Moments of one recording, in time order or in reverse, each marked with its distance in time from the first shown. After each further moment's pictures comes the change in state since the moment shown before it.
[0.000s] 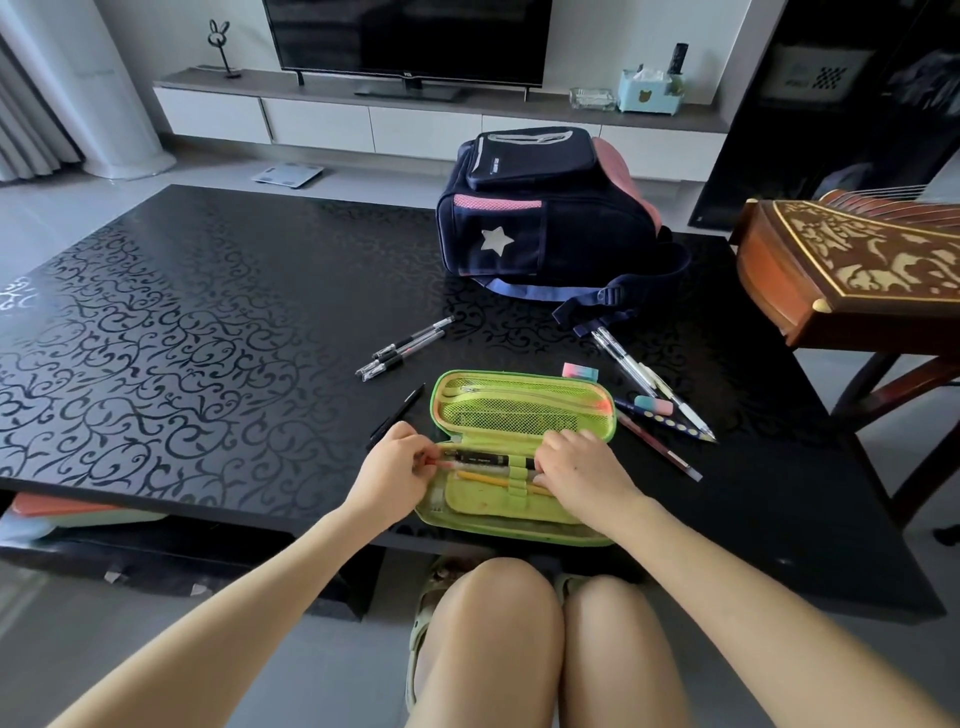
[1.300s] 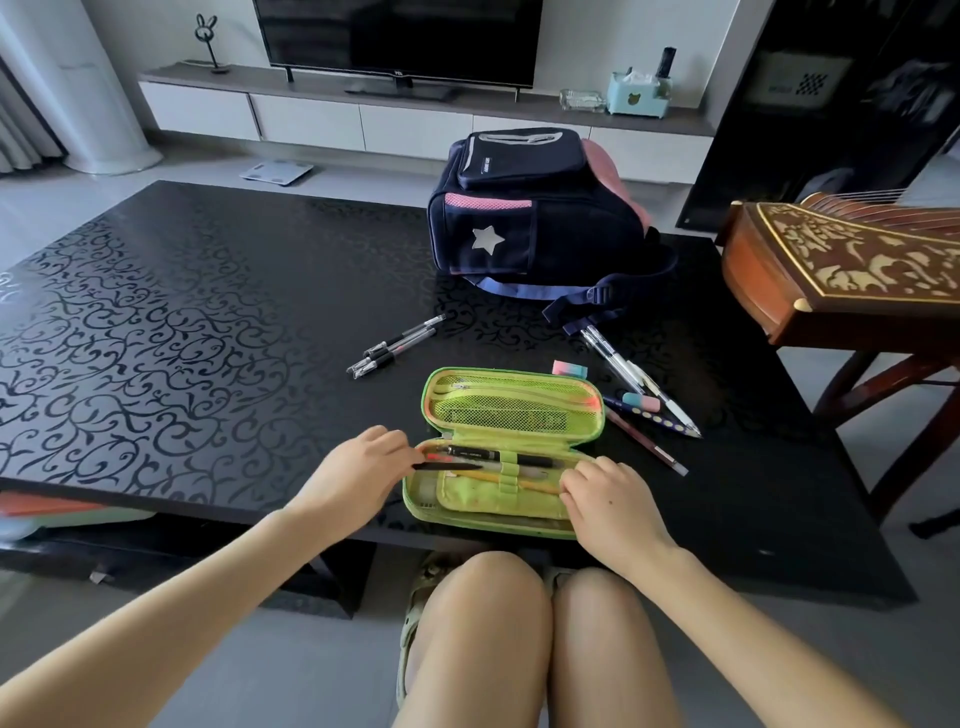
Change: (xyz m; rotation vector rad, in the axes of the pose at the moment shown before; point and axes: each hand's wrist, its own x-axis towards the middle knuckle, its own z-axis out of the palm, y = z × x) left_hand -0.016 -0.016 -0.034 0.435 -0.052 0.488; right_hand -0.052 -0.003 0.006 -0.013 0.193 0.152
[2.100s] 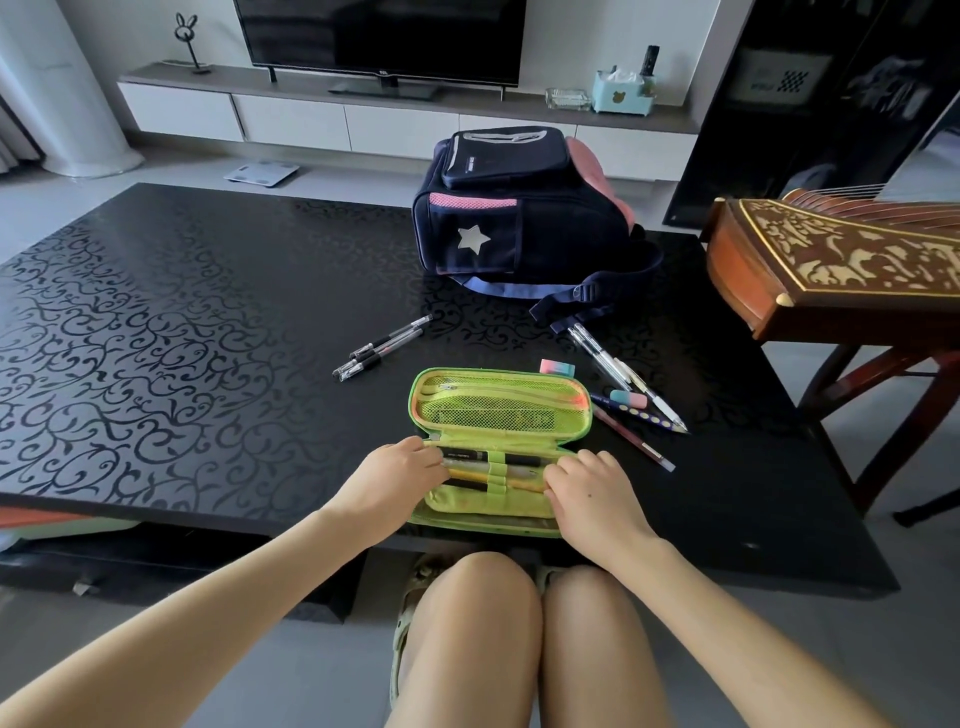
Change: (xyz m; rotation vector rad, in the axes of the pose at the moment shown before) left_hand 0.026 0.026 0.019 0.221 -0.076 0.199; right_hand 0.006 -0.002 0.005 -0.064 0.039 -0.016
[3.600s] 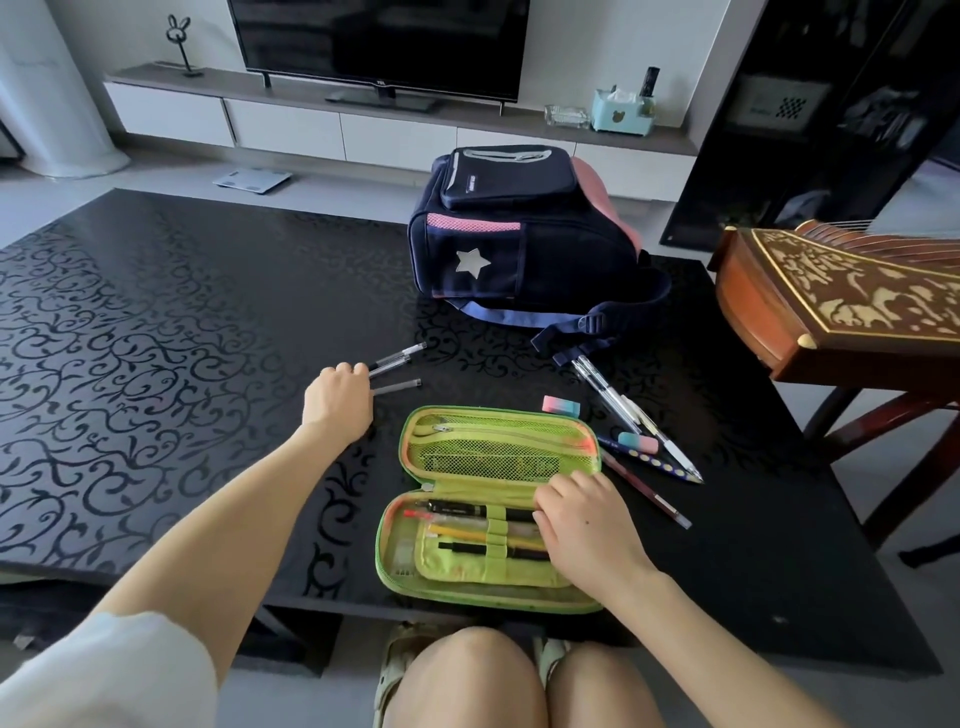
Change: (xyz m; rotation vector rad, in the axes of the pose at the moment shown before) left_hand 0.082 -0.130 0.040 -0.087 -0.116 -0.782; right_hand 0.037 0.007 0.005 0.077 0.008 0.004
